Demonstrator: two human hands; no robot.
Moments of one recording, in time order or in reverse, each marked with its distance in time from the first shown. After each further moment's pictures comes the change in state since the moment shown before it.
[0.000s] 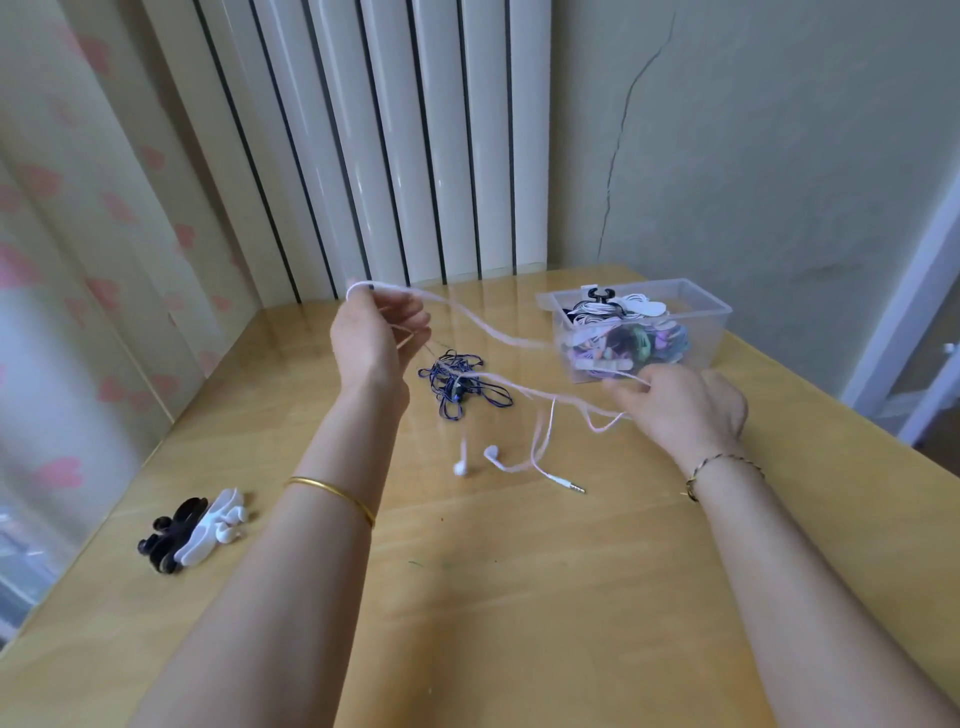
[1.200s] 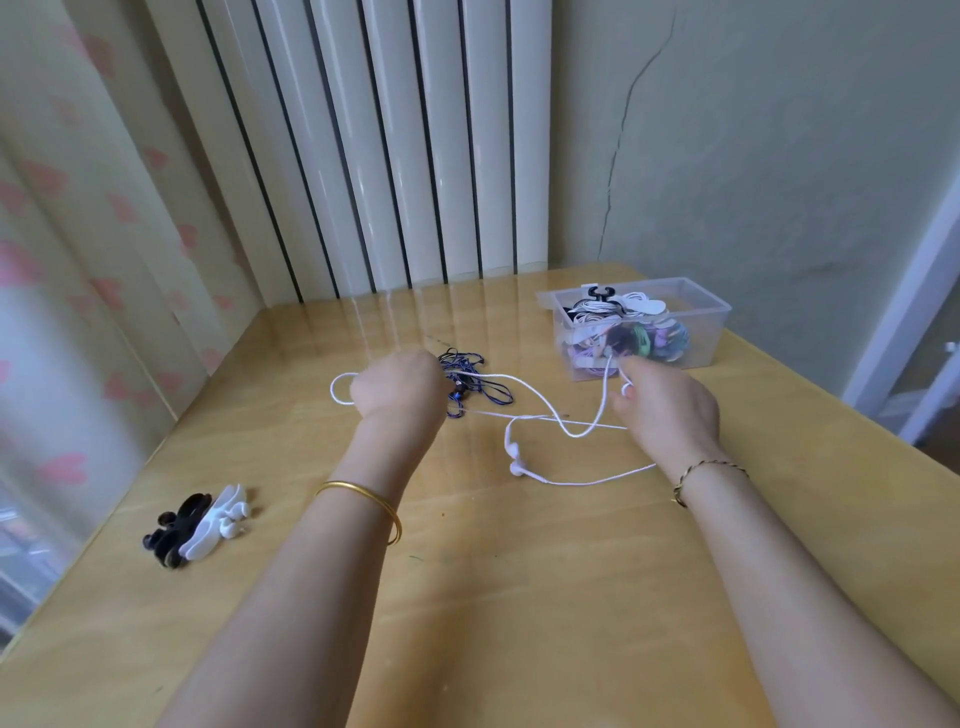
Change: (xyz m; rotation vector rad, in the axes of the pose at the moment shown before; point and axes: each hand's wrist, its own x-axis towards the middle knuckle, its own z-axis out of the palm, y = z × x) left_hand -0.003 -0.032 -0.008 1.918 -0.131 0.340; right_hand -0.005 -0.002 0.012 0.130 0.066 -0.150
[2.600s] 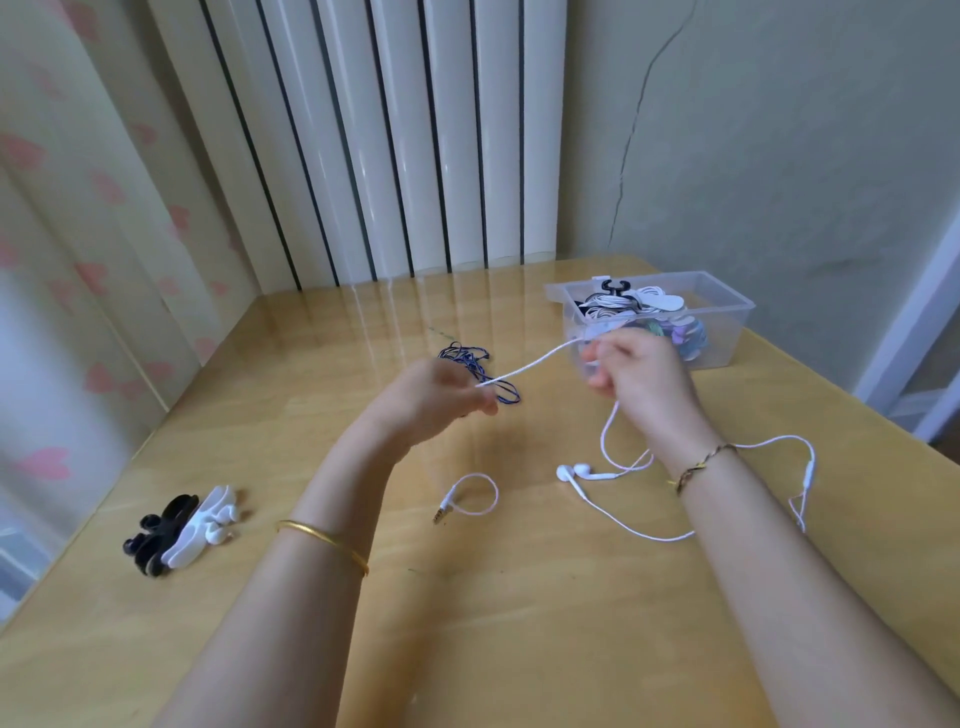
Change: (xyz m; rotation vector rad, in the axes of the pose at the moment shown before) left_hand -0.004 -0.012 0.009 -0.863 -0.323 0.241; right_hand 0.017 -0.037 0.002 0.805 -0.063 0.058
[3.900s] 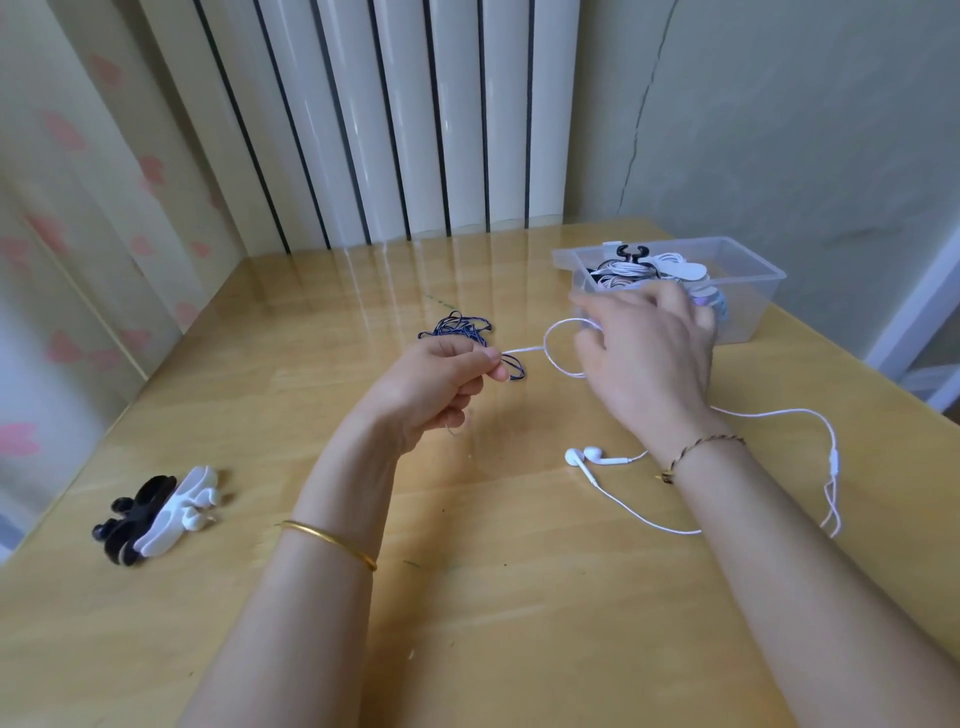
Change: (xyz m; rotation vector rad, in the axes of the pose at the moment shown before) left_hand 0.011 -0.011 0.012 -0.486 -0.108 -0.073; right_hand -0.008 -0.011 0.015 -0.810 0.066 -0.250
